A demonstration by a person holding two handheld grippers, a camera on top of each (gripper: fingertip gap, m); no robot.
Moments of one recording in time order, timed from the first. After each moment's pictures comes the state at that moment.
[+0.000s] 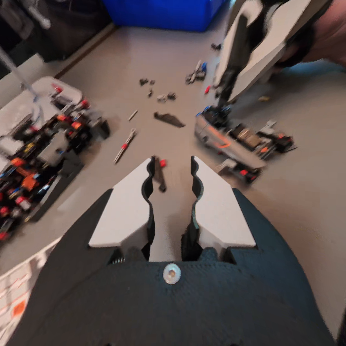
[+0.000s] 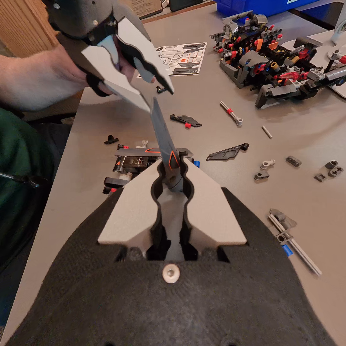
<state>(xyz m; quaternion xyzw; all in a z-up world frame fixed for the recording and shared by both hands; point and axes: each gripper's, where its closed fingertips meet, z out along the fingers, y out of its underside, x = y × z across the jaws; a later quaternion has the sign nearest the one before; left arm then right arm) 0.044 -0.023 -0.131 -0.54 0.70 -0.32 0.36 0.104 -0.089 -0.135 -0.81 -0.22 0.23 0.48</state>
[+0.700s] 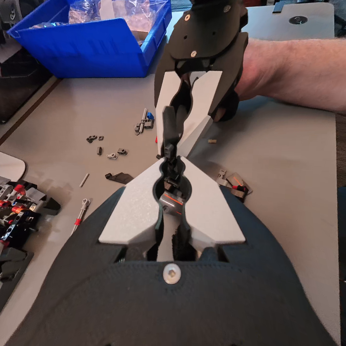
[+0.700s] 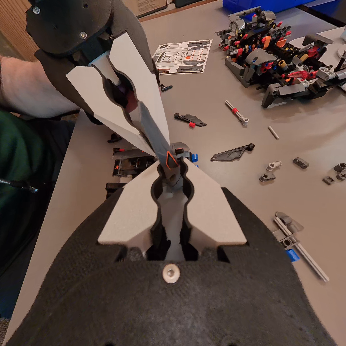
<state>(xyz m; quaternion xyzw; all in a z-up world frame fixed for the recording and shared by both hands) 0.103 -0.103 -0.120 -0.44 0.75 -0.37 0.33 0.099 -0.090 -0.136 -0.81 -0.23 0.24 0.48</state>
